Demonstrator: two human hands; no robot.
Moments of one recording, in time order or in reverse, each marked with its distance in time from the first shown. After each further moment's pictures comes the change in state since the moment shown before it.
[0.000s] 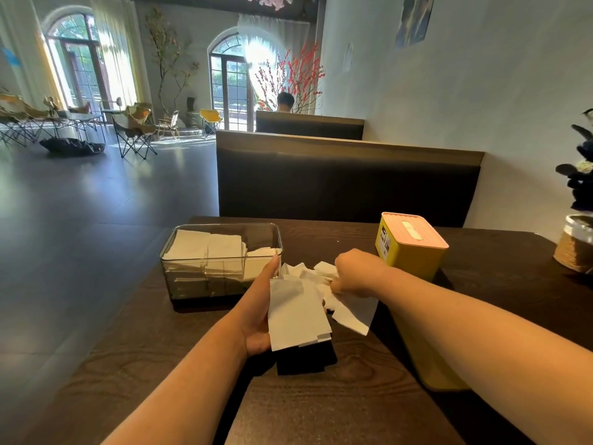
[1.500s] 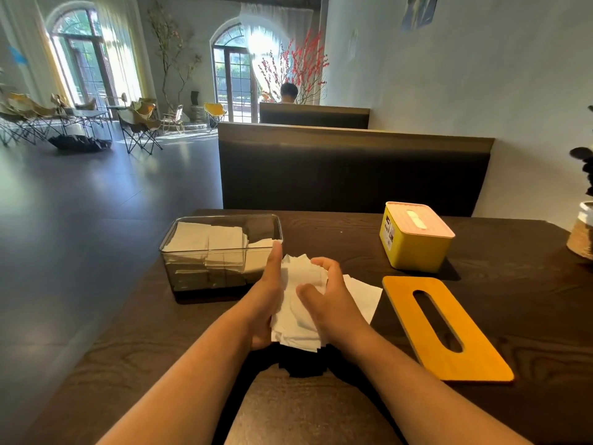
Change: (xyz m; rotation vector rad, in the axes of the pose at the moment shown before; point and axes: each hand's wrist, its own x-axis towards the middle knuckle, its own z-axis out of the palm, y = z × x) left_hand -0.004 -0.005 0.007 0.300 -0.004 0.152; right_hand -0.093 -0.073 0.034 1.518 0.110 -0.058
